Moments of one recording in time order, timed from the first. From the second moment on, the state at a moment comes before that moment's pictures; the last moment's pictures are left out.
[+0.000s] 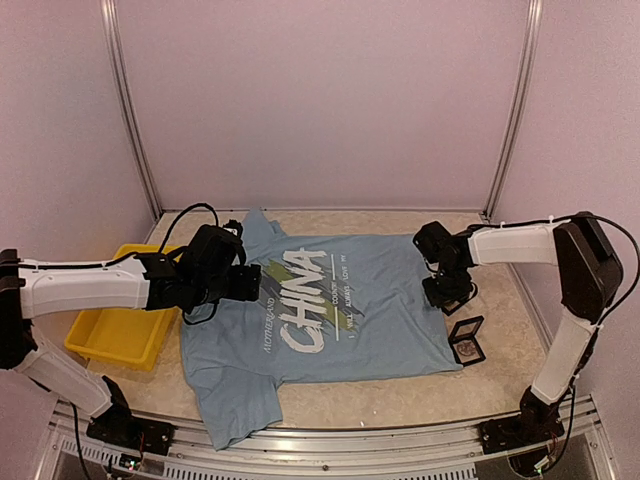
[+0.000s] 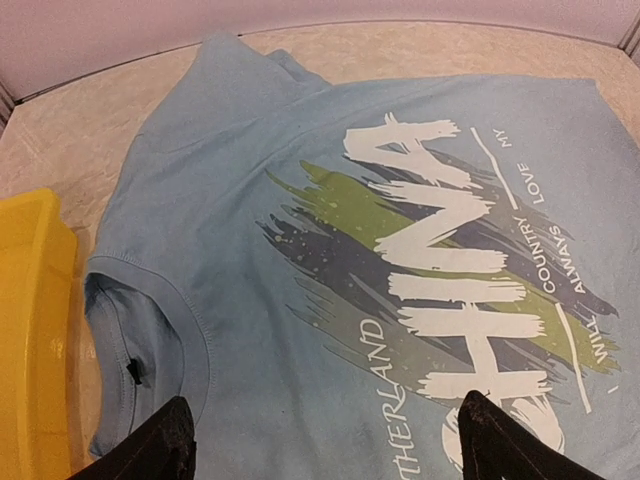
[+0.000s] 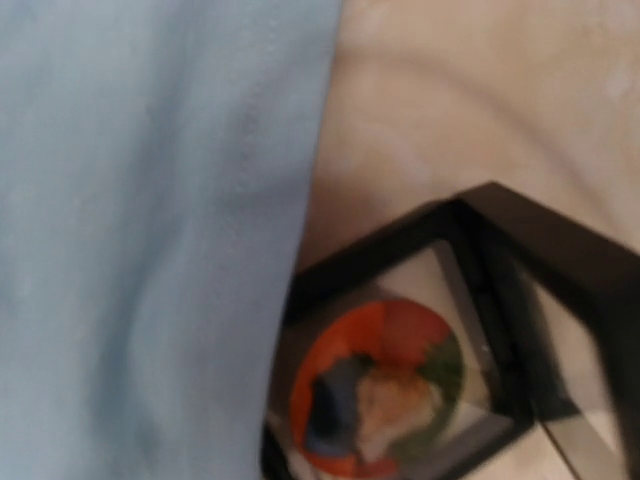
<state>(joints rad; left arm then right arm) -0.81 1.40 0.89 -0.23 -0.48 -0.42 0.49 1.77 1.13 -0.67 0.37 0.25</state>
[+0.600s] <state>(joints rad) -0.79 1.41 0.89 -0.24 -0.47 -0.40 0.41 1.83 1.13 -0.60 0.42 0.20</state>
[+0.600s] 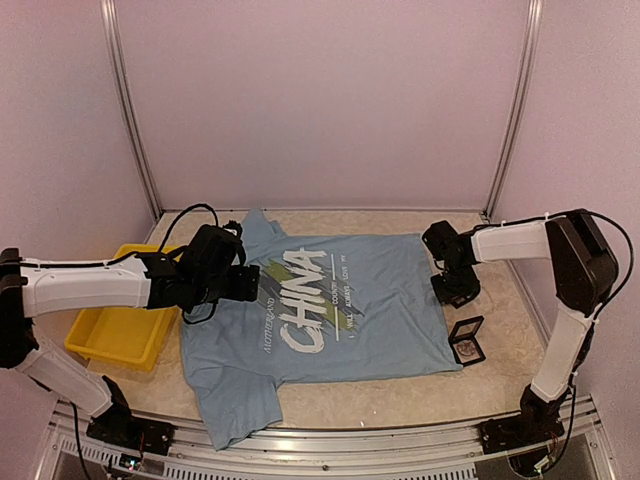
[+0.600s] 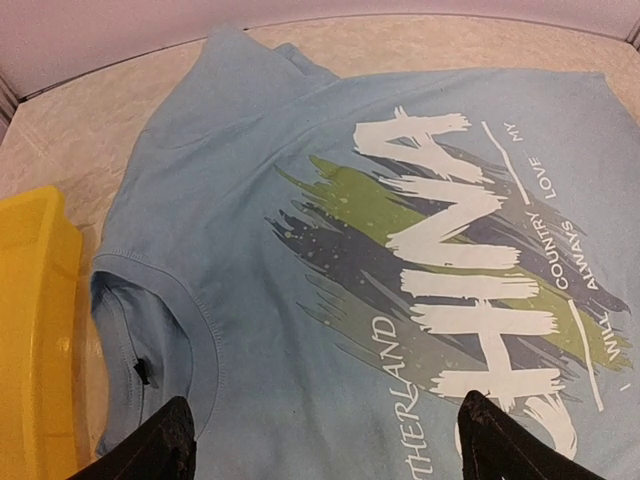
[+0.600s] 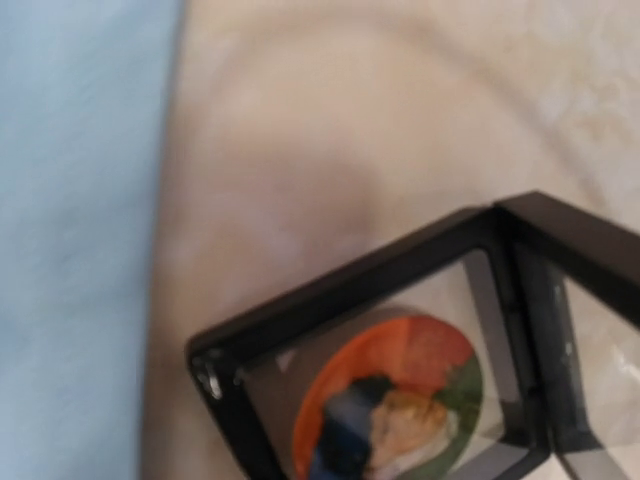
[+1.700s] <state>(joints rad) -0.79 1.51 0.91 -0.28 -0.41 -0.37 0.25 1.86 1.11 -0.39 0.18 0.15</state>
